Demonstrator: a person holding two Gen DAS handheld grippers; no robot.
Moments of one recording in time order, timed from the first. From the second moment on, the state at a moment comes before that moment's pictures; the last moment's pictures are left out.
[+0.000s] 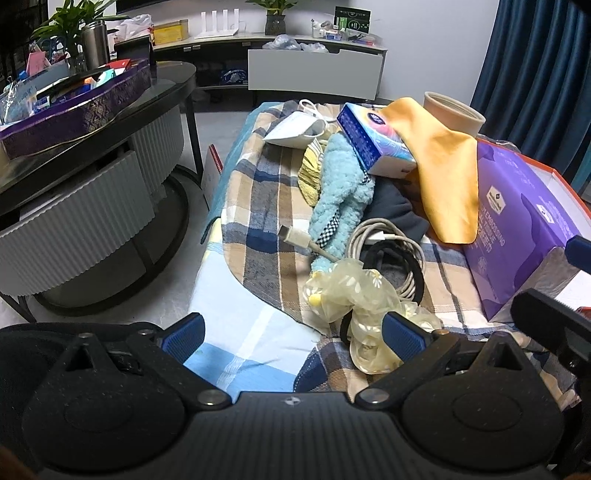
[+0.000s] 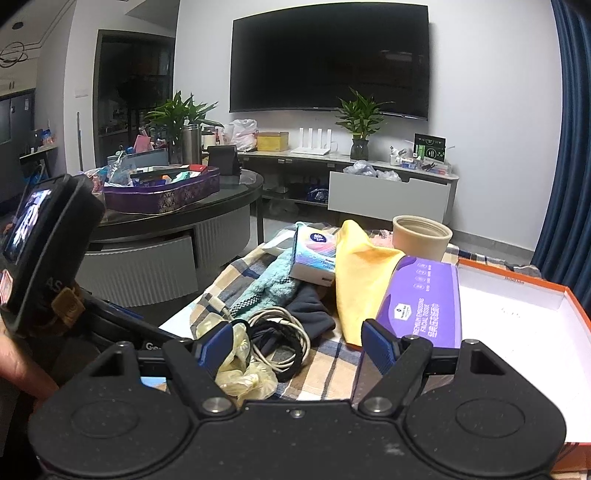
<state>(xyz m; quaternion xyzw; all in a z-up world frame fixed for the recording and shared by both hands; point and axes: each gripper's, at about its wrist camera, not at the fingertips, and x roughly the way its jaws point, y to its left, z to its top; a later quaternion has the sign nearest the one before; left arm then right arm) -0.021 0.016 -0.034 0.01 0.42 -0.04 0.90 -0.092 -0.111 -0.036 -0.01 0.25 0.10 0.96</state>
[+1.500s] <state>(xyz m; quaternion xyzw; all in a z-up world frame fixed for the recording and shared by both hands) -0.022 0.007 -0.036 0.01 0.43 -0.05 0.90 -0.093 -0.107 -0.038 0.00 0.26 0.10 0.96</state>
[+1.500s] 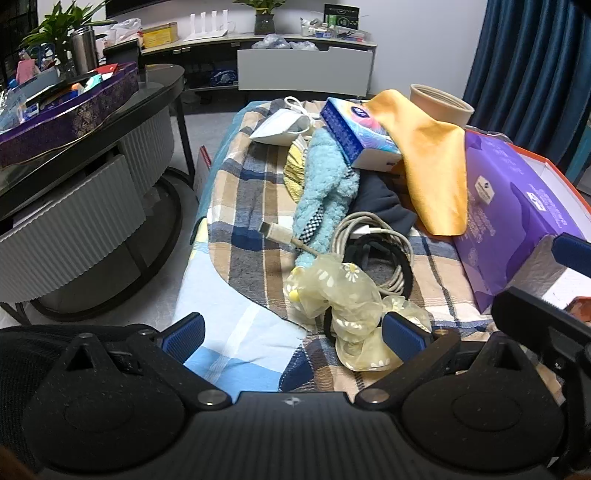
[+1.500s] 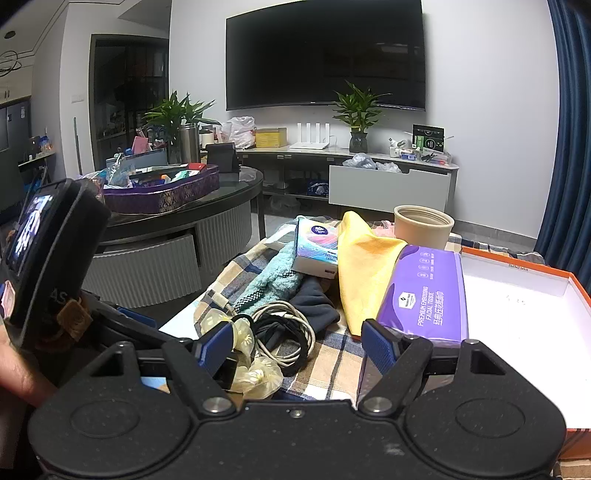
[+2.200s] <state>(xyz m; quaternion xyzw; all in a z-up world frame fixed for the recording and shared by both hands) -0.019 0.026 -0.036 -0.03 0.41 -0.11 0.90 -0.087 -0.105 -0.045 0.00 0.27 0.10 0.96</state>
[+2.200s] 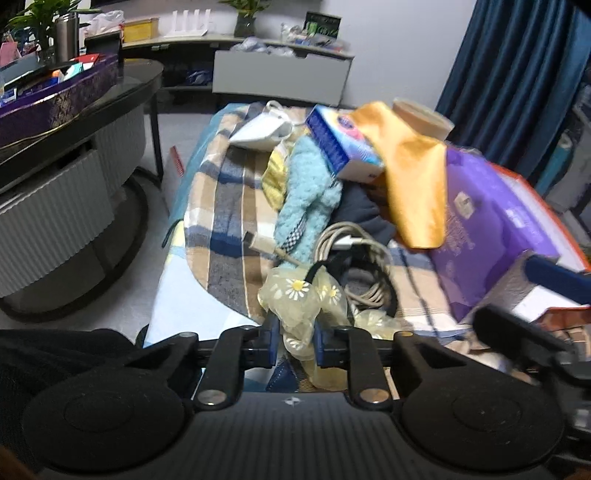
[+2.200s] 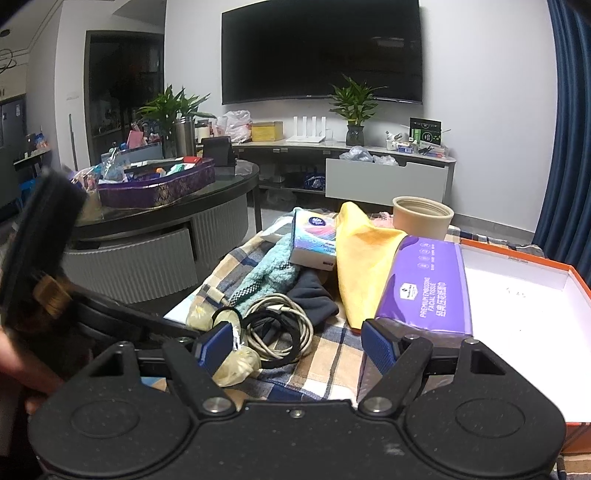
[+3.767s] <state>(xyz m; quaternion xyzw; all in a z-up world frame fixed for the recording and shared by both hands) -0.022 0.070 -0.012 -0.10 0.34 -0.09 0.93 -0.031 -0.085 -0.061 -0.01 0.28 0.13 0.95</state>
